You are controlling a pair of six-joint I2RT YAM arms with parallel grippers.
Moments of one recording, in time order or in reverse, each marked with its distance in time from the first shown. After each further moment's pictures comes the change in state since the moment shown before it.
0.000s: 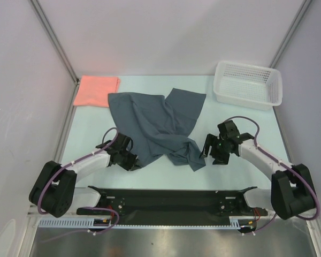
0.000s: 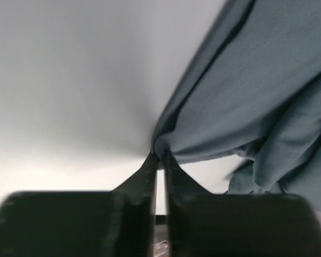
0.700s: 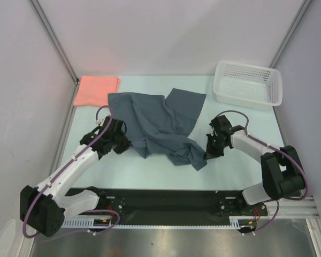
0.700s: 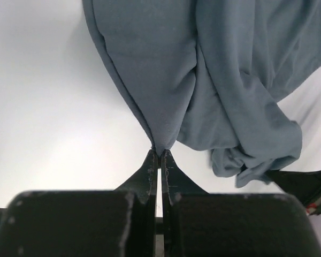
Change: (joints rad) left arm 0.015 -0.176 0.321 -0.256 -0.228 0.438; right arm 0.011 0.217 0.067 0.071 -0.033 -0.175
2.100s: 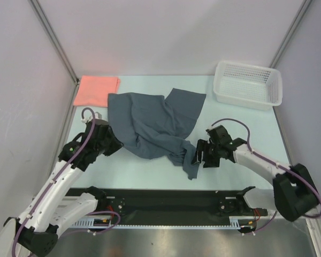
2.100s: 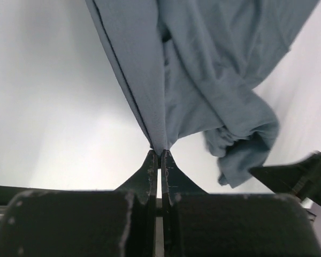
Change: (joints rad) left arm -0.013 -0.257 0.089 -0.202 -0.053 0.122; right arm 0.165 -0.259 -0.121 0.023 0.004 0.190
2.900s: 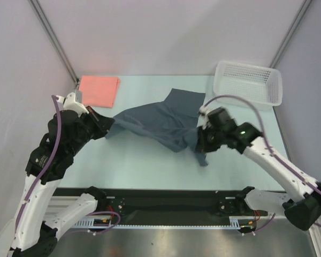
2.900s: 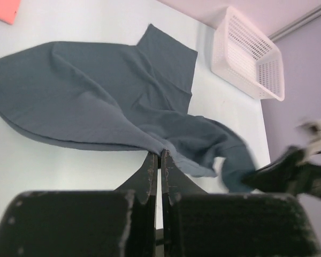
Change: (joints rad) left arm 0.000 -0.028 0.412 0.023 0.018 0.233; right arm 0.070 -0.060 0.552 -0.445 0.116 -0.261
